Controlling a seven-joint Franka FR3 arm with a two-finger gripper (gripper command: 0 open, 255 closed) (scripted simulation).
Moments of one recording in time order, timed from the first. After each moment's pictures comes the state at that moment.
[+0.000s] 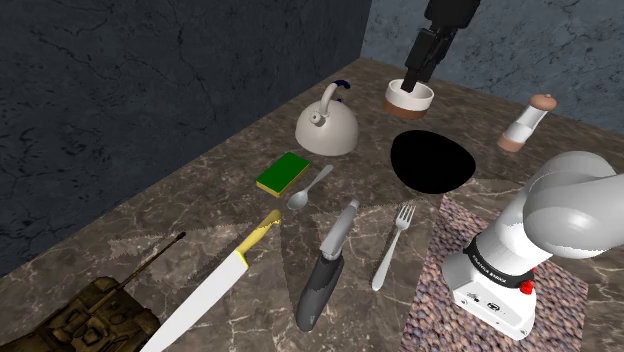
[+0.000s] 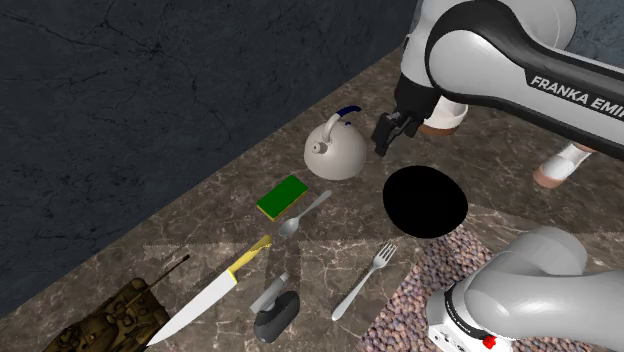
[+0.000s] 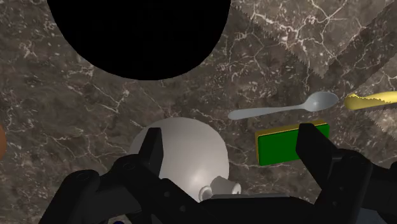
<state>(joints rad) 0.02 -0.76 0.05 -2.37 0.10 1.65 -0.06</state>
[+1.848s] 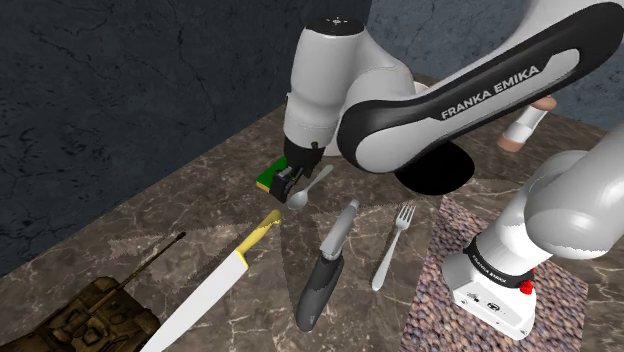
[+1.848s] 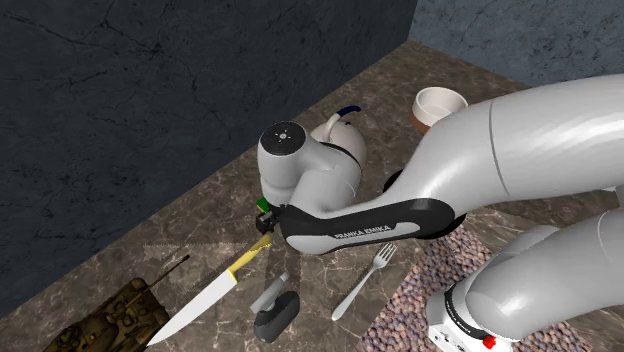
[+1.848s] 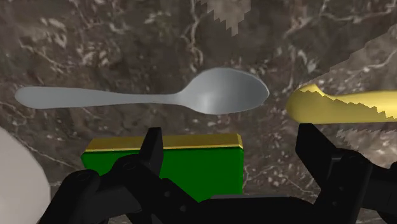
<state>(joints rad) 0.06 -0.17 0.58 -2.44 -0.01 2.42 0.44</state>
